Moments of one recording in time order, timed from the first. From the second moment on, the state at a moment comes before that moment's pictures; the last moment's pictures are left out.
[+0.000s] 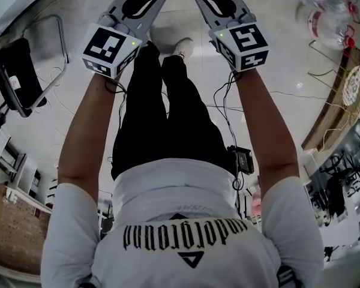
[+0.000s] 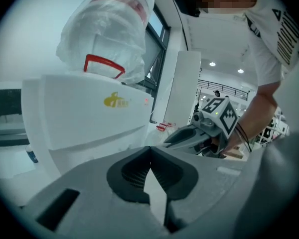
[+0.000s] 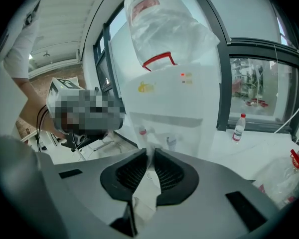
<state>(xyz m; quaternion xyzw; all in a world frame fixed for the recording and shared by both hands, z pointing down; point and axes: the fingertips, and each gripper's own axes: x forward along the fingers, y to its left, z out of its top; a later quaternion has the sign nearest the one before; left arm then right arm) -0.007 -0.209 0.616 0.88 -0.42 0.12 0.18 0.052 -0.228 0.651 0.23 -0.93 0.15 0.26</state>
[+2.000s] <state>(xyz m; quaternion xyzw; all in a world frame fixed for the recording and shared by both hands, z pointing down) -0.016 -0.264 0.712 0.87 -0.43 0.11 0.20 0.009 -0.295 0.794 0.26 -0.90 0.18 0.29</state>
